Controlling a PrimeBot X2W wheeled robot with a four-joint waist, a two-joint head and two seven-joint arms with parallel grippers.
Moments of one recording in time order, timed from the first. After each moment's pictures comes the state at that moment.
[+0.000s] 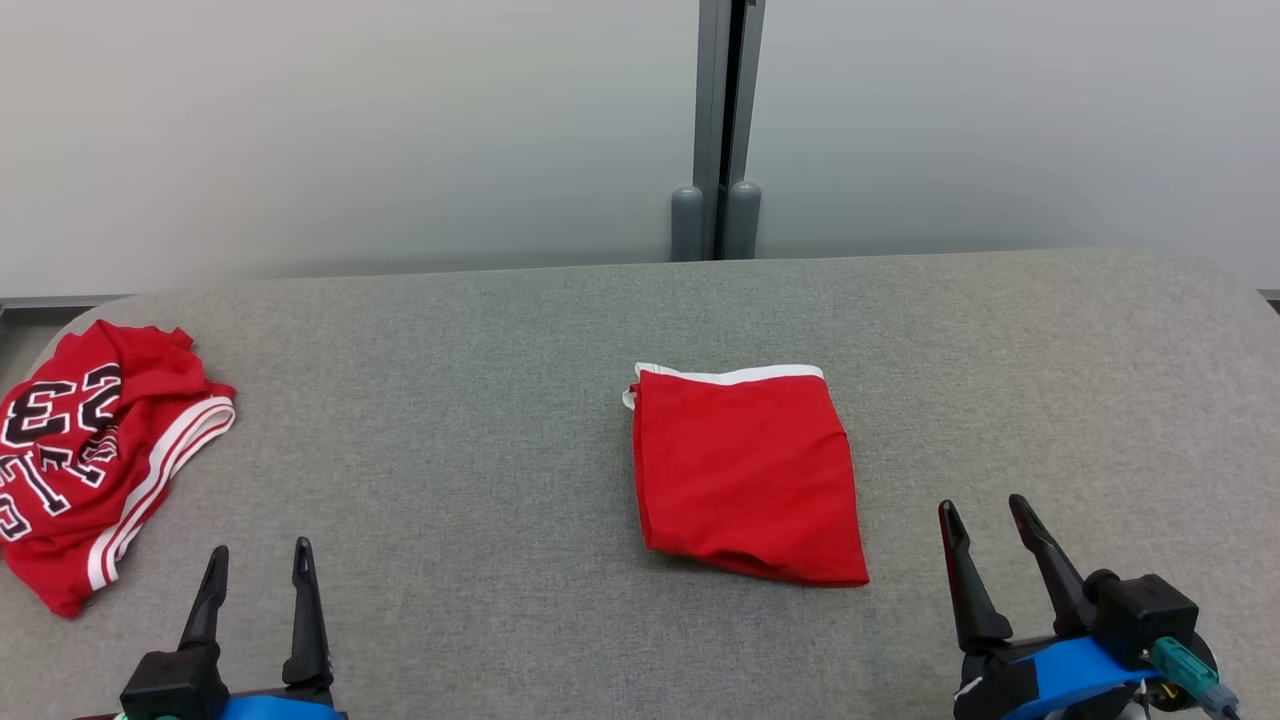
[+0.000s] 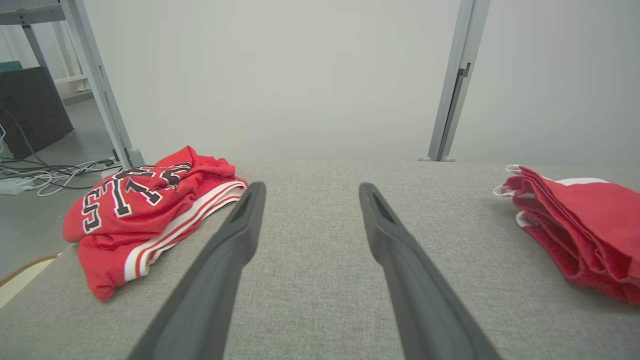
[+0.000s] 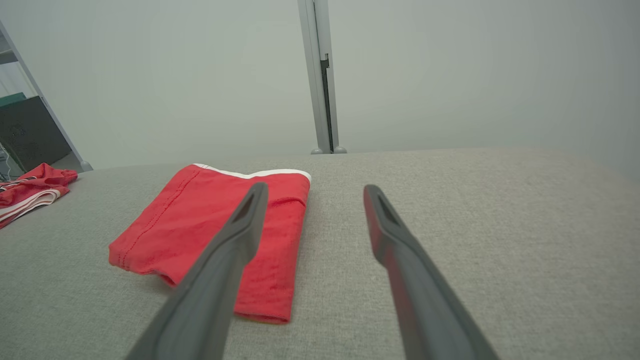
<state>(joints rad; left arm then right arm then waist) 0.04 0.06 0.13 0.26 -0.04 -0.12 -0.26 -0.05 -0.06 0.04 0.28 0.18 0.13 -0.26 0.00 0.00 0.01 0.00</state>
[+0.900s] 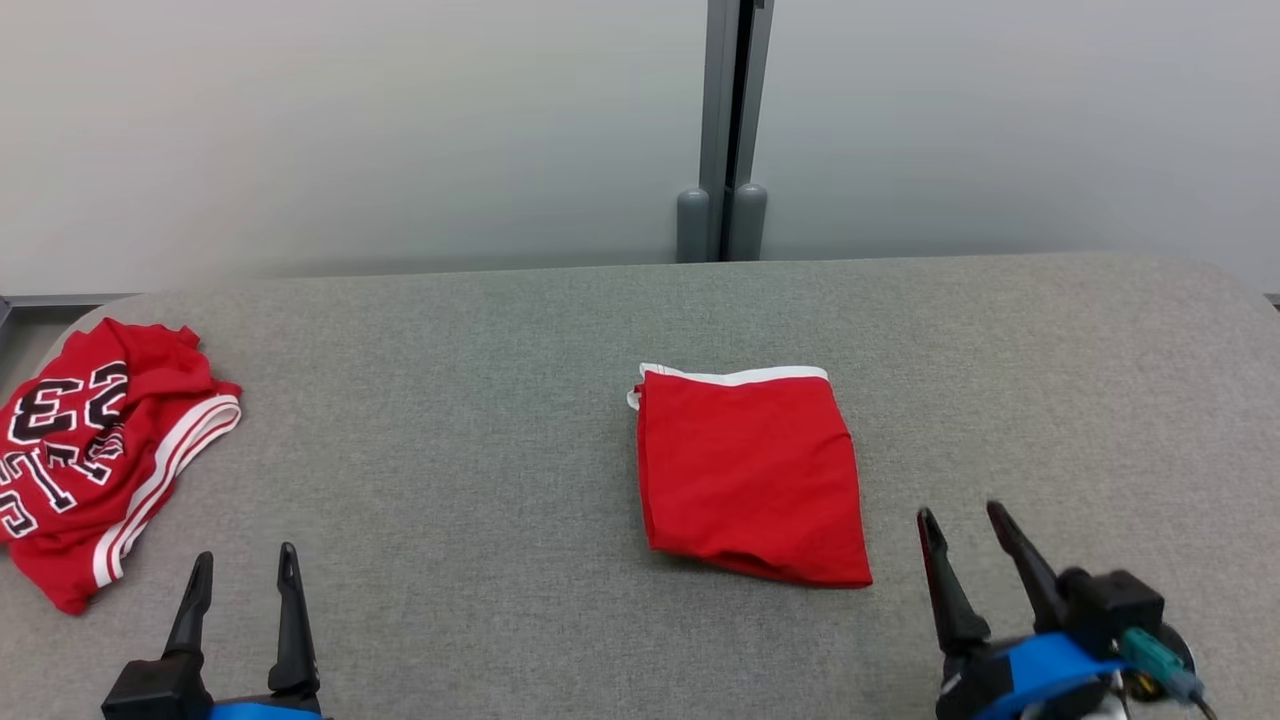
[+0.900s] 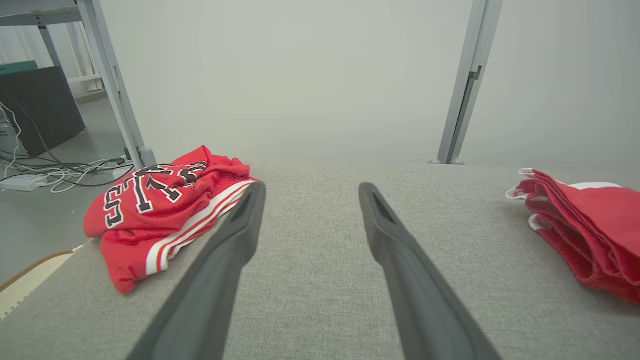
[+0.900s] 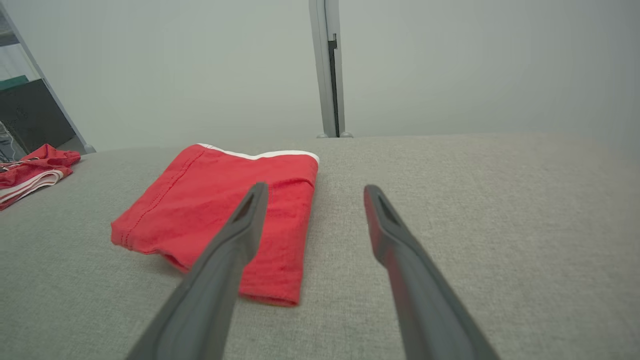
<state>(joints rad) 0.06 0.07 0.15 0.25 -0.06 -0.13 -0.26 -0.06 -0.05 0.05 0.34 0.17 0.13 -0.26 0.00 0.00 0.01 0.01</state>
